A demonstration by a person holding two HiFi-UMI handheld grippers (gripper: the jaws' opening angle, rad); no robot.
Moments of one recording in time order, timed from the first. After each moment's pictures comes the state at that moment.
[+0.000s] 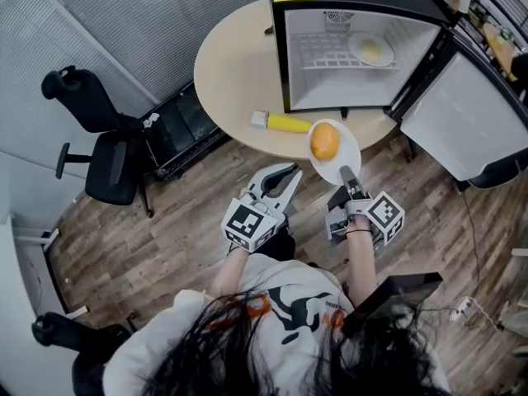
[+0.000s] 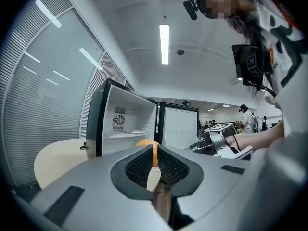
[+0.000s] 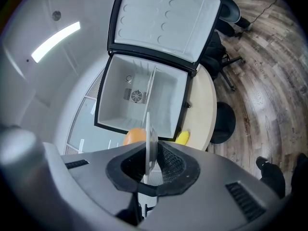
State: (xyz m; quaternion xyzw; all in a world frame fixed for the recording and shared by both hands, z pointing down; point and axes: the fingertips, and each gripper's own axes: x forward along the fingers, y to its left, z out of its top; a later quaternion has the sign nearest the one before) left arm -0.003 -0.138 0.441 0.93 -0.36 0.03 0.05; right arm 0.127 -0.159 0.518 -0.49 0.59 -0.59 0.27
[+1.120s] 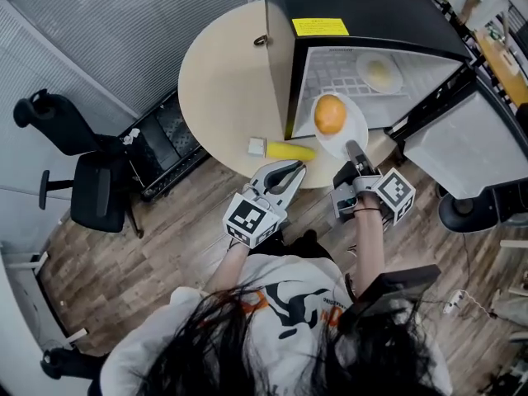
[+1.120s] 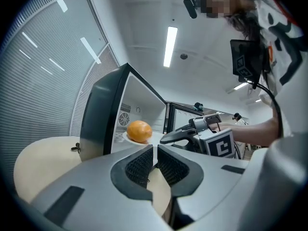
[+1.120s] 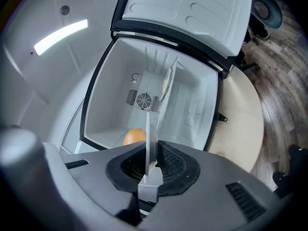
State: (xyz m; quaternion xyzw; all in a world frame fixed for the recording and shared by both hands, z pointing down) left arm -0.021 -0.250 0.452 0.95 -0.30 0.01 0.07; right arm 0.113 -0.305 0.474 -0.52 0.59 -0.54 0.29
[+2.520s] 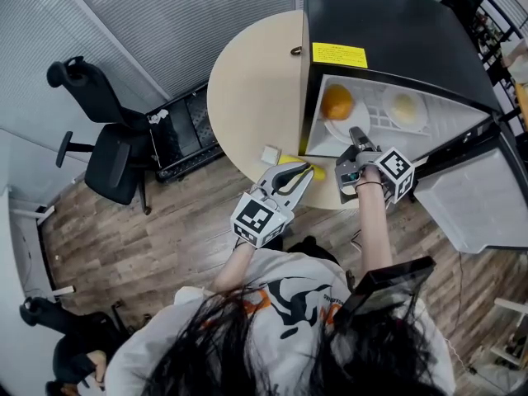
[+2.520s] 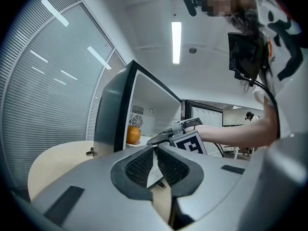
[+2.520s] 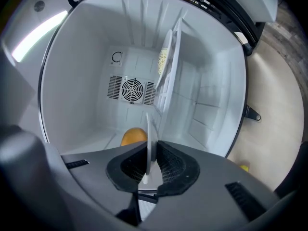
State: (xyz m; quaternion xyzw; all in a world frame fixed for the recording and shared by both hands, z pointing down) left arm -0.016 -0.292 0.444 0.92 -0.39 0.02 0.06; right arm 0.095 -0.425 0.500 -0.45 0.59 -0.61 0.26
